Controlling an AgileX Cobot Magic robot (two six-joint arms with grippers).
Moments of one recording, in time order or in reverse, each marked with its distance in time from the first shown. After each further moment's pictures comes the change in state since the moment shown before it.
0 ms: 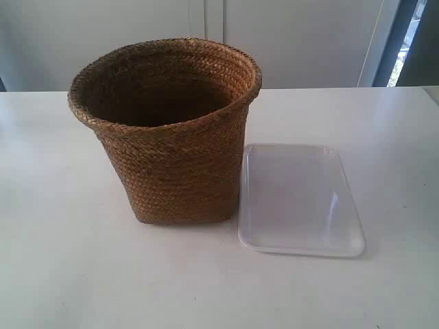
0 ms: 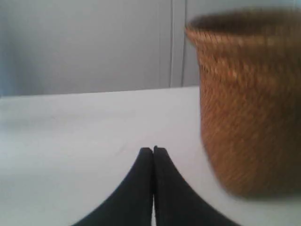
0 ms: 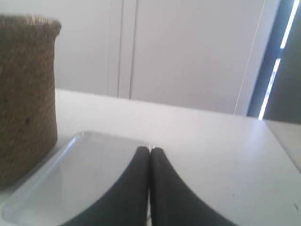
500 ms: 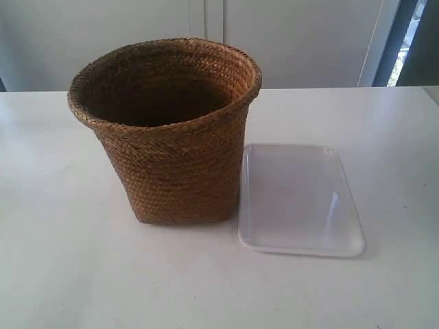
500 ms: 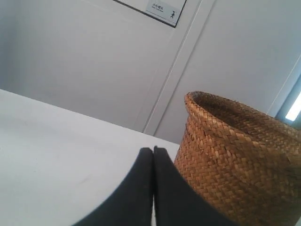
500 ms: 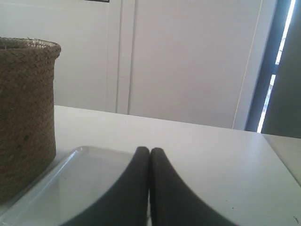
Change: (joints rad) left arm 0.000 0.000 0.000 -0.063 -0.149 -0.241; right arm 0.002 0.000 0.000 0.000 -0.051 0.004
